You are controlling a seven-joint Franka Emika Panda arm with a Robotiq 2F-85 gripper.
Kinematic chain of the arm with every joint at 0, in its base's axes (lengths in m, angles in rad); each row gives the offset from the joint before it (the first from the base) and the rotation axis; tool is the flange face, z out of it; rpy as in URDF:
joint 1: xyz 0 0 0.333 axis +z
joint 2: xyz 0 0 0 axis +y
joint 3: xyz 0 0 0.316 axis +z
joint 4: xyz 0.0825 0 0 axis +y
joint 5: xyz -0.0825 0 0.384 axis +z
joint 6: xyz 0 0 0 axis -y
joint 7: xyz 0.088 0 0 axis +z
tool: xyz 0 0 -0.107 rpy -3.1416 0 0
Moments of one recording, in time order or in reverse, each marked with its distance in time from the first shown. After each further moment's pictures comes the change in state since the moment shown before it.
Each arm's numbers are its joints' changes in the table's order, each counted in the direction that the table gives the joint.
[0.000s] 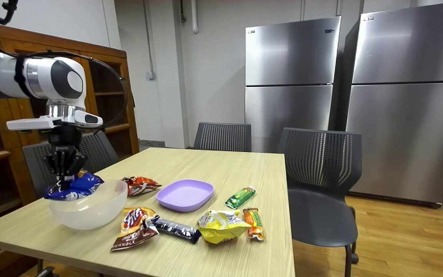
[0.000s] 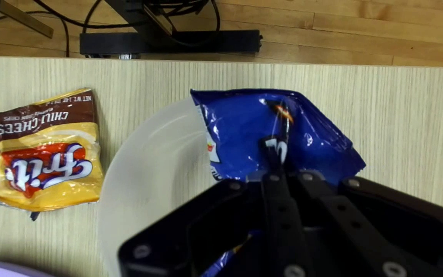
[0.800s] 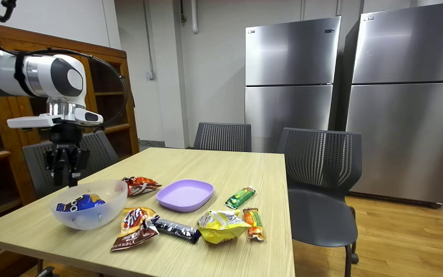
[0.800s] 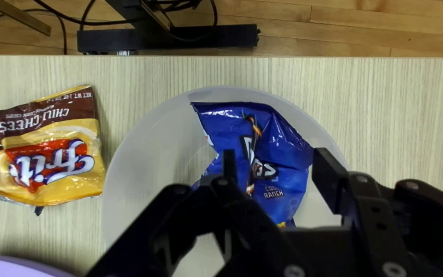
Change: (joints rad) arm -0.003 -0.014 0.002 0.001 0.000 0.008 -0.014
